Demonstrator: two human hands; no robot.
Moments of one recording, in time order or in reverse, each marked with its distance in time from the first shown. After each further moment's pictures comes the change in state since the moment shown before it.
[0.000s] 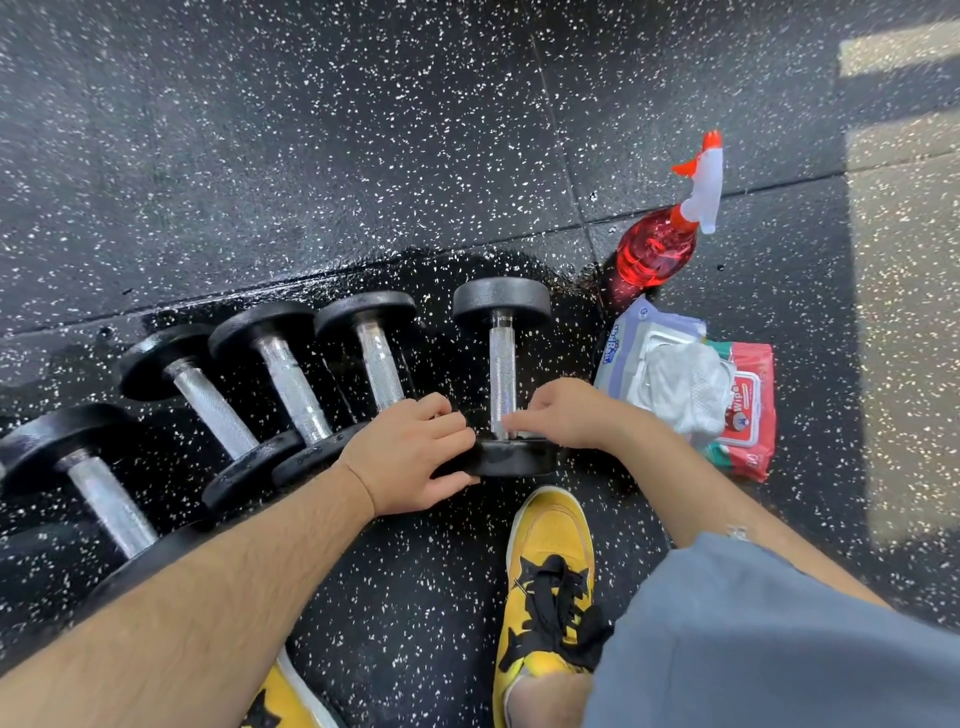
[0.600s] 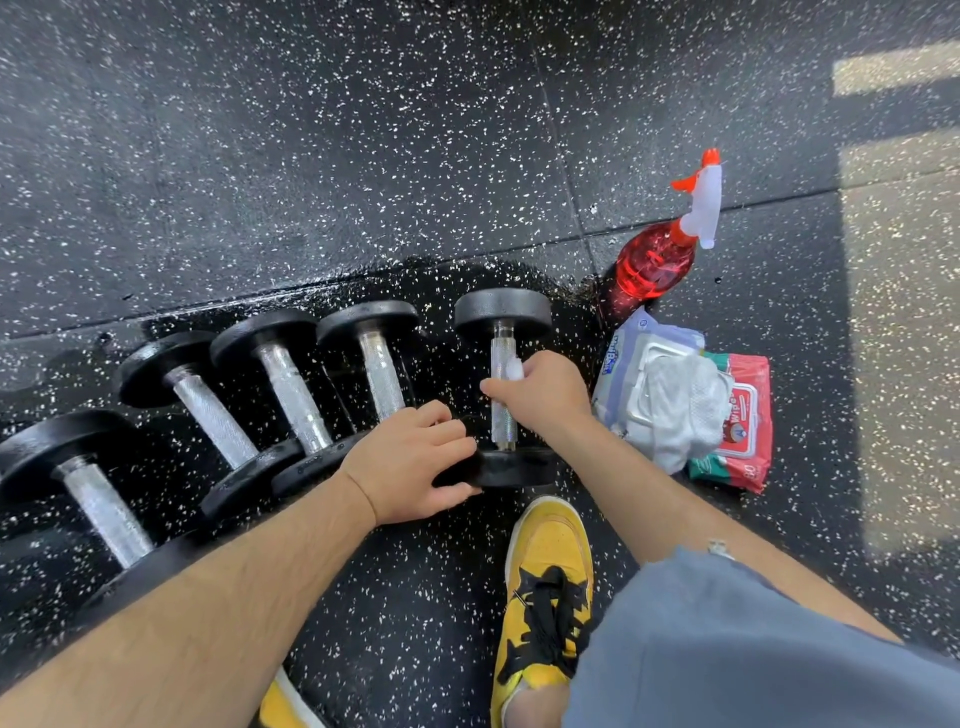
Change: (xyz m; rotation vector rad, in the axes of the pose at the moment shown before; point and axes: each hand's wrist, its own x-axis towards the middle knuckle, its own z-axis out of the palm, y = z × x) left_hand -0.002 -0.002 0.007 -0.017 0.044 -0.045; right_hand 0.025 -0.034 0.017 0.261 0.485 0.072
